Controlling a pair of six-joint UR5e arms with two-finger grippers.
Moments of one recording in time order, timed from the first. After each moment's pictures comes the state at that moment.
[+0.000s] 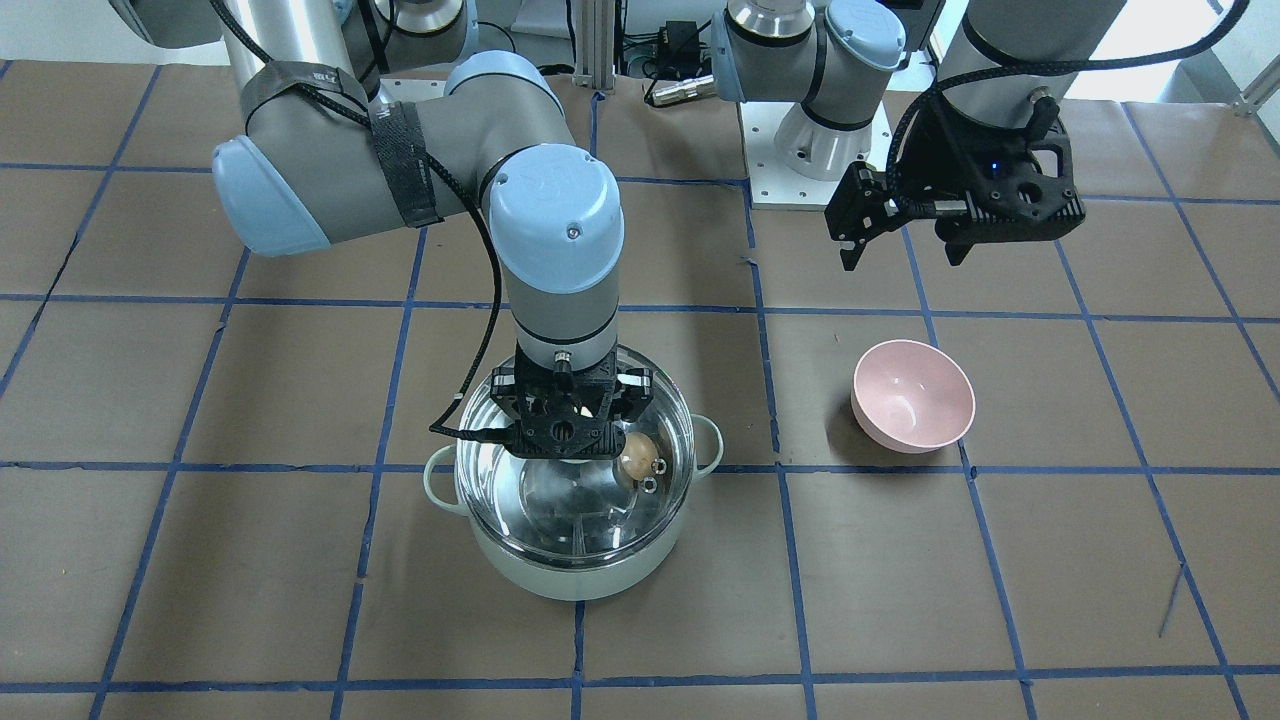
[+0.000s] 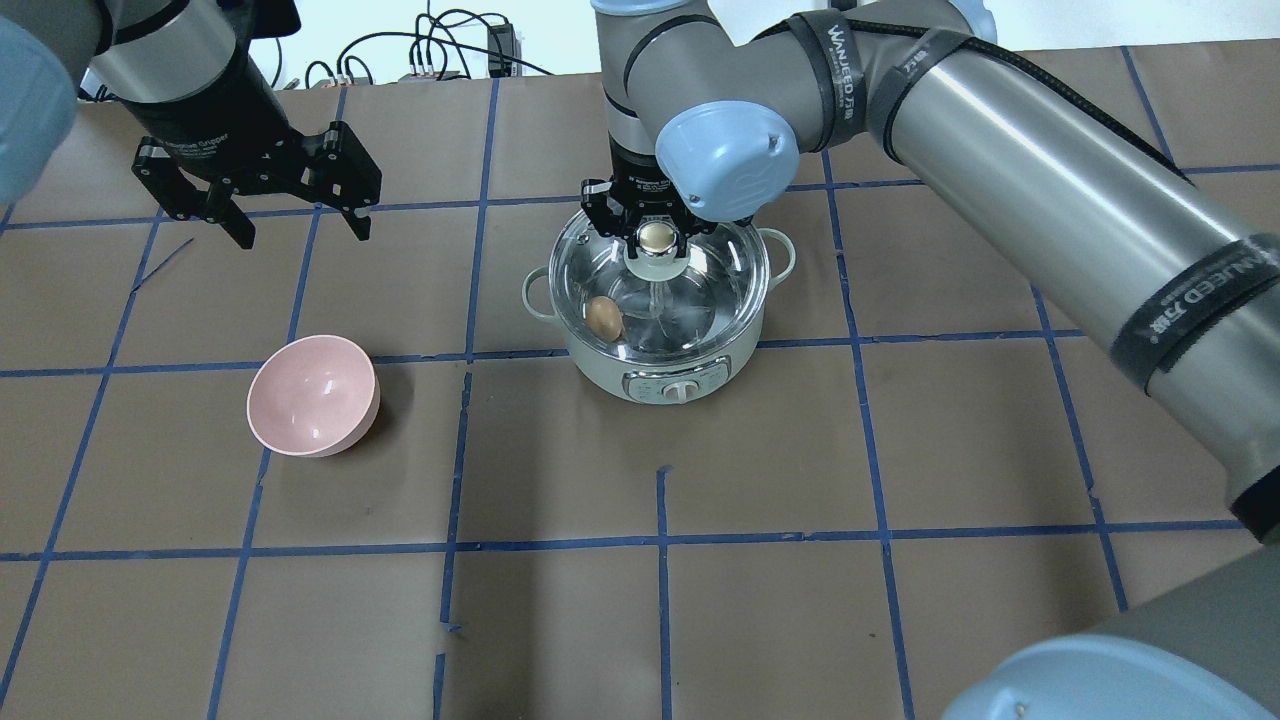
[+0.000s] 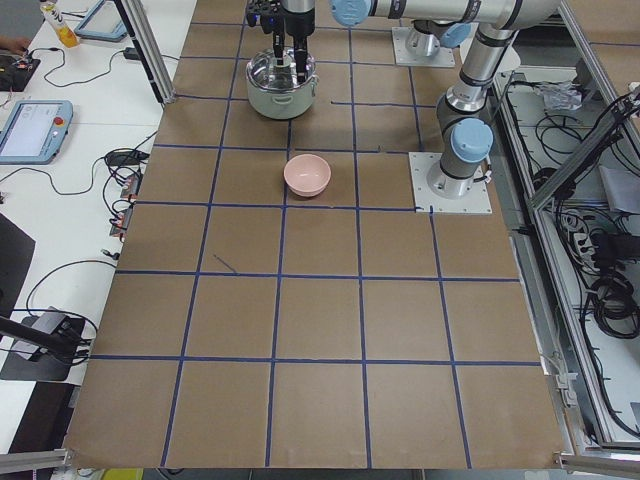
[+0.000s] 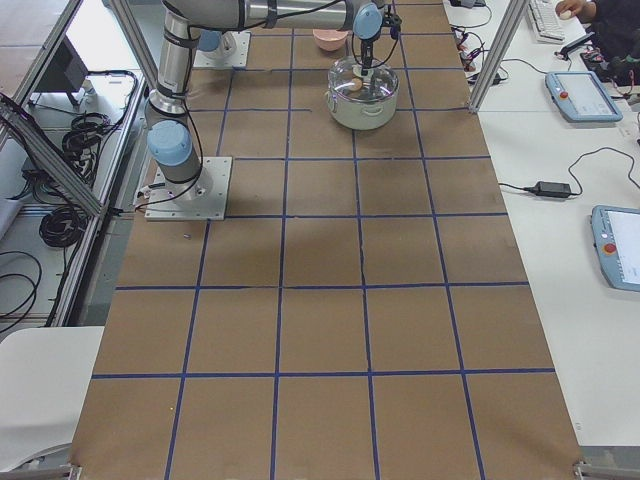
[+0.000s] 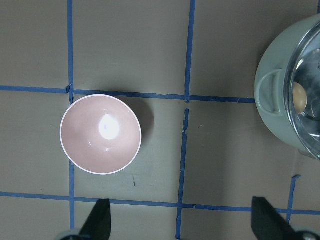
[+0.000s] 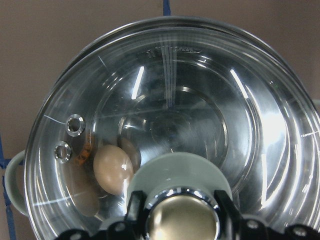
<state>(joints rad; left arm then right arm) -1.54 -1.58 -1.52 -1.62 1.61 -0.03 1.93 -1.11 1.35 -1.82 -1.55 0.37</state>
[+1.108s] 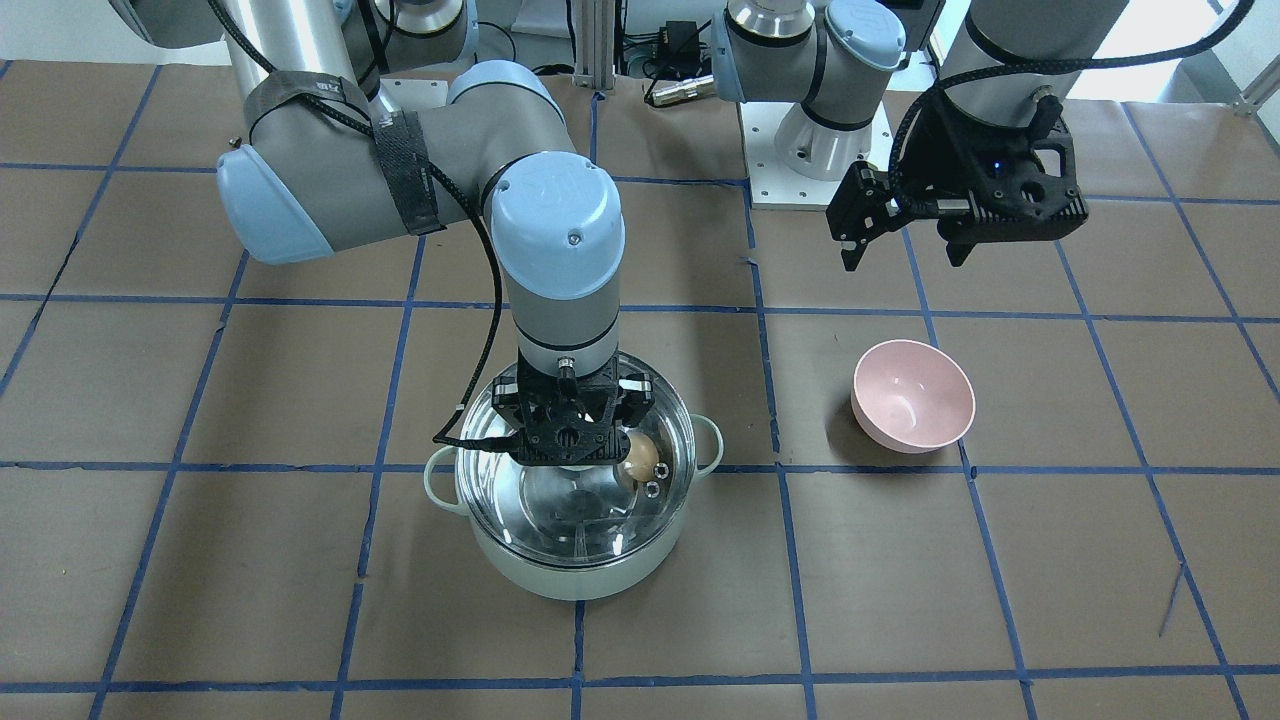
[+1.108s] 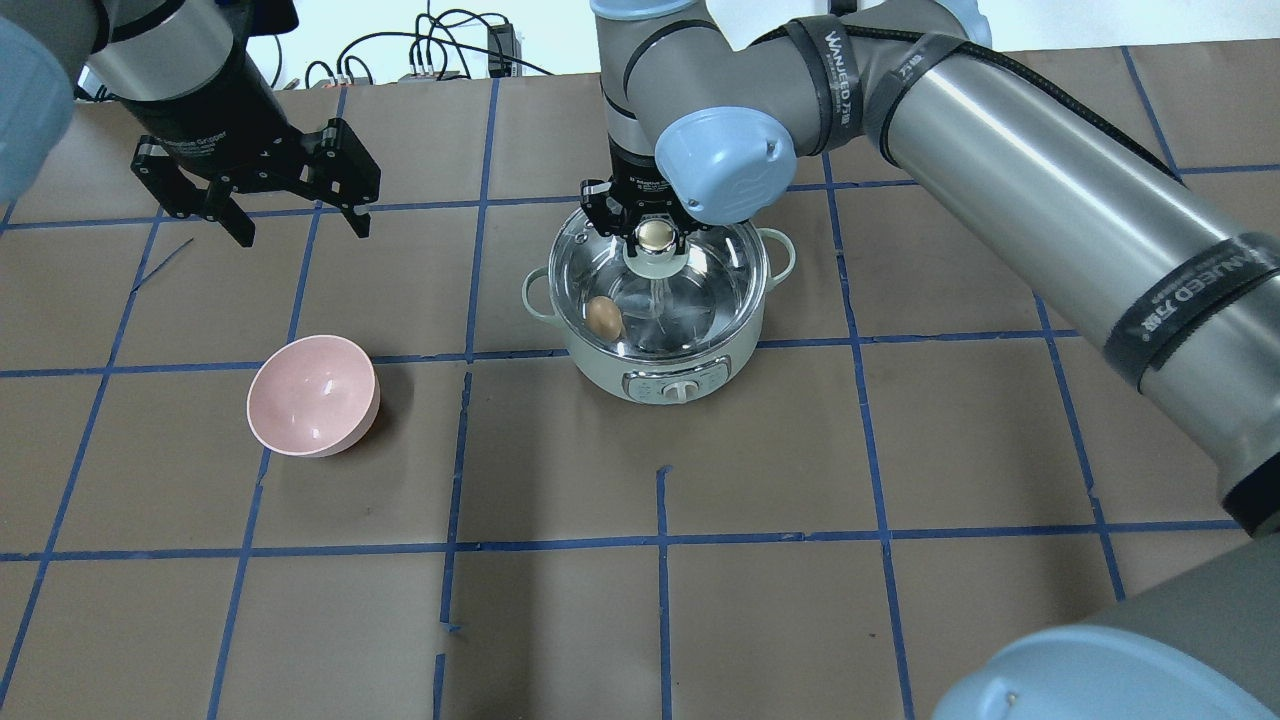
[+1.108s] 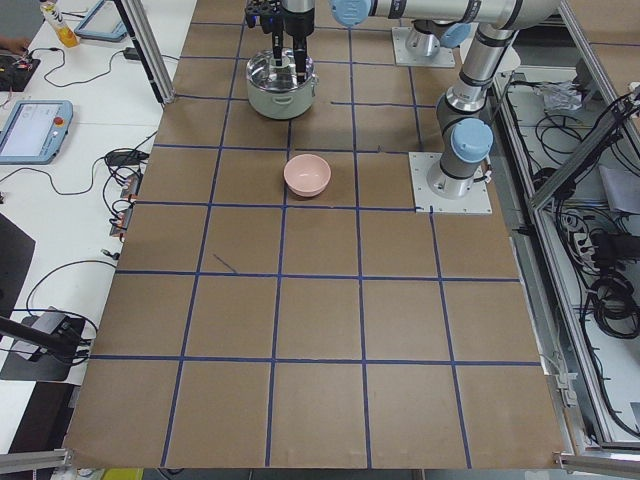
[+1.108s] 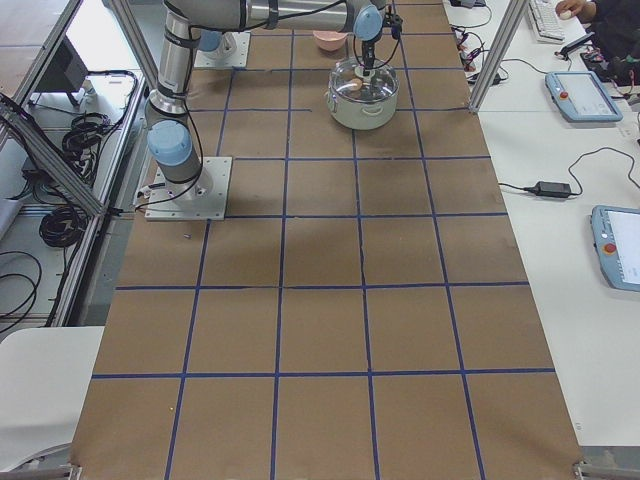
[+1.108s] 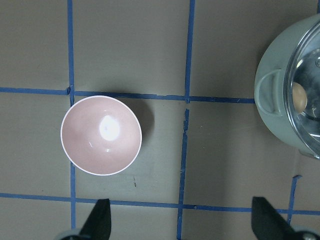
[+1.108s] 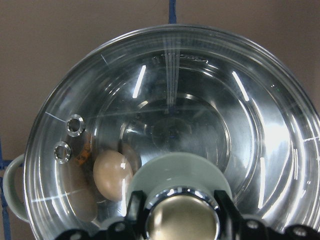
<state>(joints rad) -1.54 -1.58 -1.52 -1.61 1.60 -0.03 1.93 -1.10 1.35 -1.84 -1.56 0.34</state>
